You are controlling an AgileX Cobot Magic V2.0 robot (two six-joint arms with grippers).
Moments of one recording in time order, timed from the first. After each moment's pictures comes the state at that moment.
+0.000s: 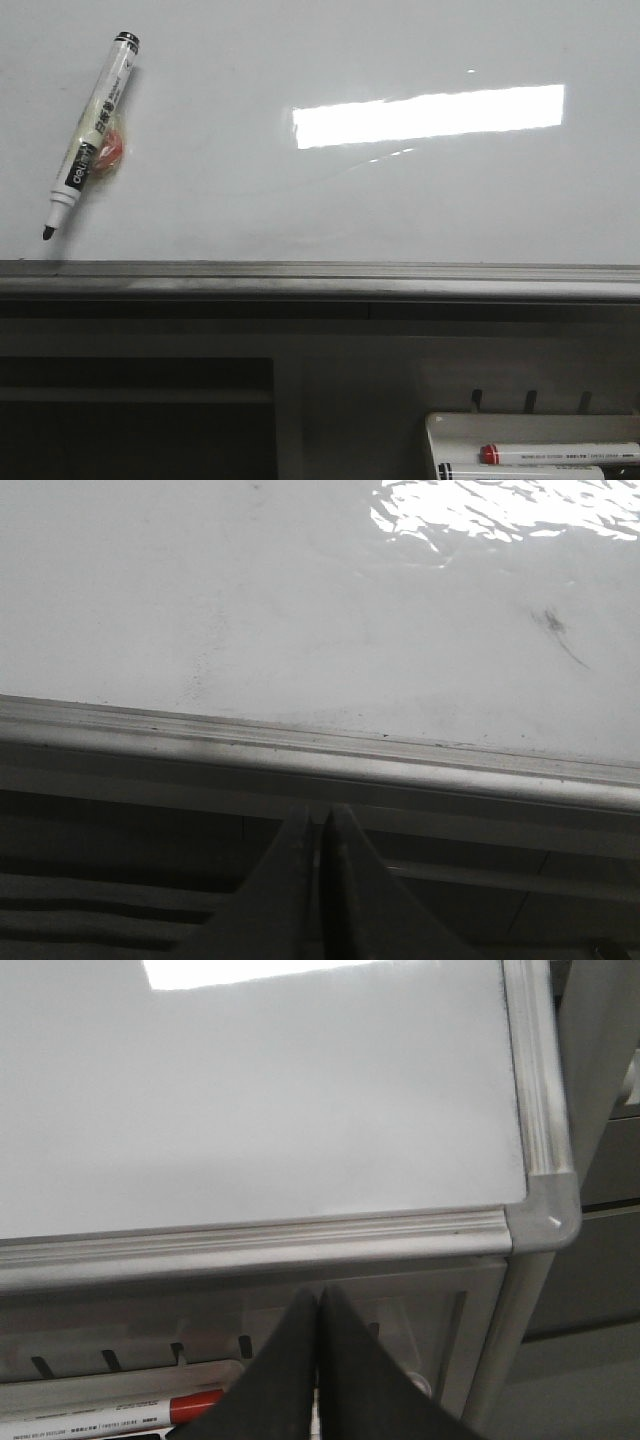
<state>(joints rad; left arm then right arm) 0.03 0.00 0.00 -0.02 0.34 -0.05 -0.08 -0.01 0.01 -0.23 0.33 0.24</state>
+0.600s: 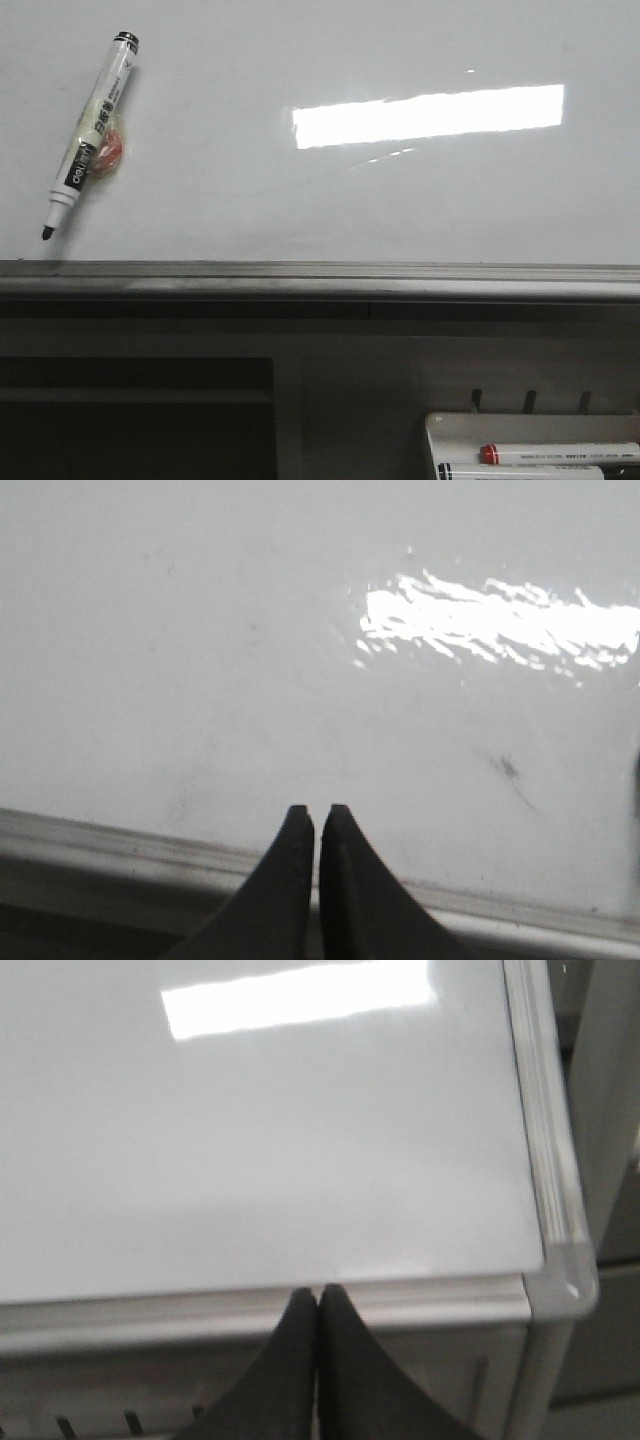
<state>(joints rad) 0.03 0.00 0.00 -0.10 0.12 -0.05 -0.08 -0.01 0.01 -0.23 0.21 0.24</state>
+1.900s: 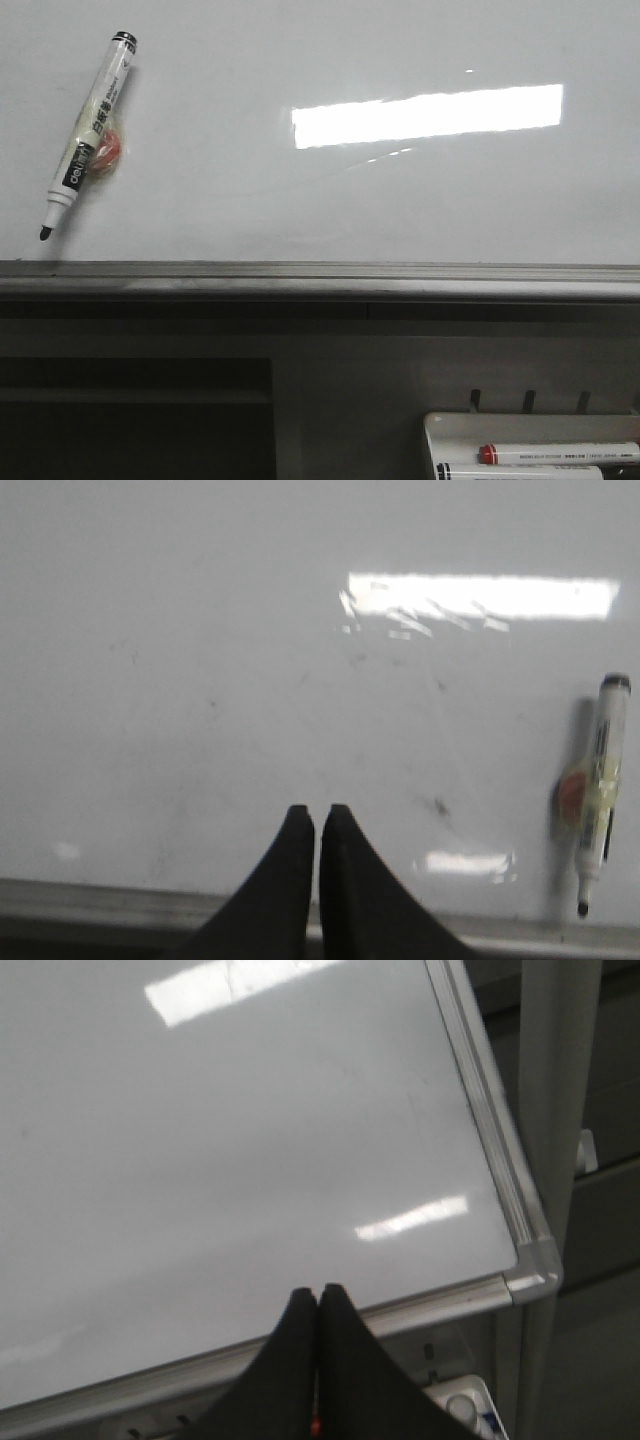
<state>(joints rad) 0.03 0.09 -0.32 -0.13 0.49 0.05 -0.08 0.16 -0.45 -0.07 0.71 0.31</state>
